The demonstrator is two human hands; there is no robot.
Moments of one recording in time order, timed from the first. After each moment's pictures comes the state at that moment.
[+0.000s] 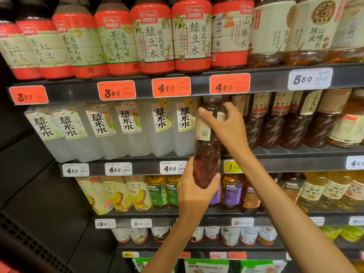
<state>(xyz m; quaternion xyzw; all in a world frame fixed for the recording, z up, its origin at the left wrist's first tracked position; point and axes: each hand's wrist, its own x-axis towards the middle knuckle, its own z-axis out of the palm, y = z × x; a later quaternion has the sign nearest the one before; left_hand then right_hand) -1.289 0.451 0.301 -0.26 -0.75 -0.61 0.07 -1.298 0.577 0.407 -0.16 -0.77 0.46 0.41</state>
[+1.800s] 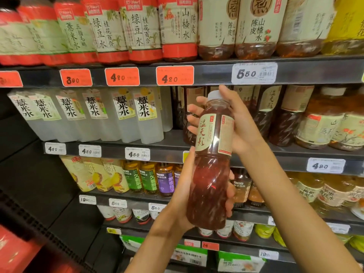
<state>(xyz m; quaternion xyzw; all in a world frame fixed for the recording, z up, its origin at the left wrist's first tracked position) -1.185 0.527 0.348 -0.24 -0.33 -0.74 -0.53 -1.204 0.671 0.430 0.12 -0.43 0.90 -0.02</state>
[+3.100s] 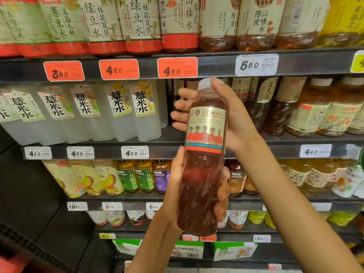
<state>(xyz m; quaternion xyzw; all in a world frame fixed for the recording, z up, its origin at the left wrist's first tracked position) -1.196 0.494 0.344 -0.29 -0.22 -0.72 -0.59 -1.196 0.623 0.443 0.13 -0.47 0.87 -0.01</state>
